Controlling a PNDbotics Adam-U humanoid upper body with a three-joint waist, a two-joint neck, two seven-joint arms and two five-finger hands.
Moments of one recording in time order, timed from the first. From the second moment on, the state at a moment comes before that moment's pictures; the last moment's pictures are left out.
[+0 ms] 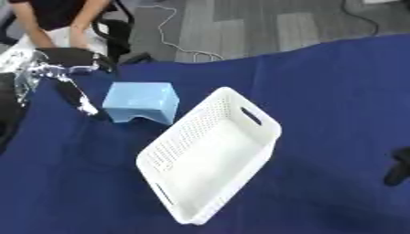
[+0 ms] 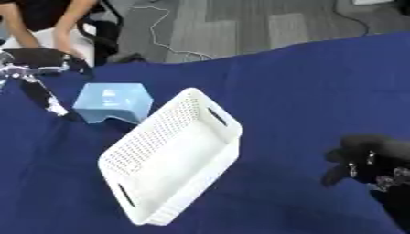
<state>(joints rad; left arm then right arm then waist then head) -0.93 0.89 -0.06 -0.70 -1.00 -0.85 -0.24 -0.33 -0.34 0.16 -1.99 -0.61 -0.30 0.82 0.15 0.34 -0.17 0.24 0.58</state>
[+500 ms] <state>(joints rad) -0.96 0.88 -0.05 -0.66 -1.07 -0.85 -0.22 -0.34 -0.34 0.16 -1.99 -0.61 -0.30 0.82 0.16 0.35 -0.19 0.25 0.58</state>
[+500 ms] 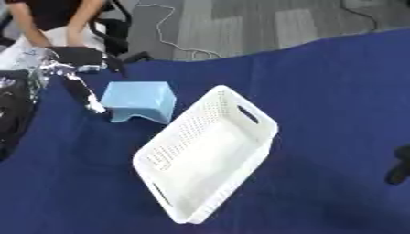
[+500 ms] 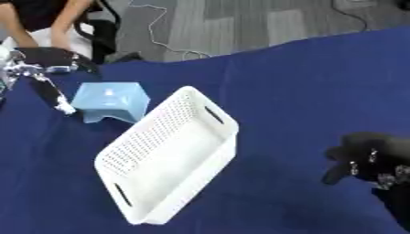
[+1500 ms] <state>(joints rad) -0.98 0.82 -0.02 -0.64 -1.10 -0.84 -0.22 -0.38 -0.34 0.17 -1.99 -0.62 -0.29 0.82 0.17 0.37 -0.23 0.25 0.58</state>
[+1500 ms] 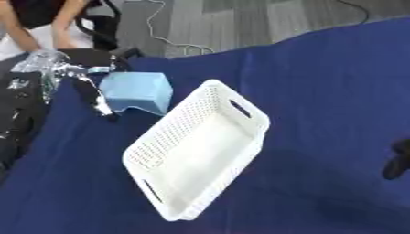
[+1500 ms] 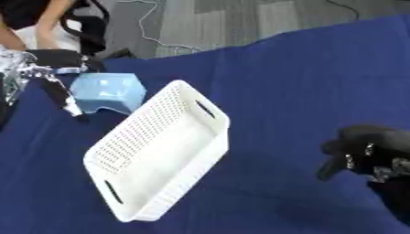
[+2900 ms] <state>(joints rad) -0.97 0.87 -0.02 -0.69 -1.21 -0.80 0.20 -0.35 -0.34 0.17 -1.99 -0.61 -0.29 0.82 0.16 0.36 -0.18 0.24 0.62</state>
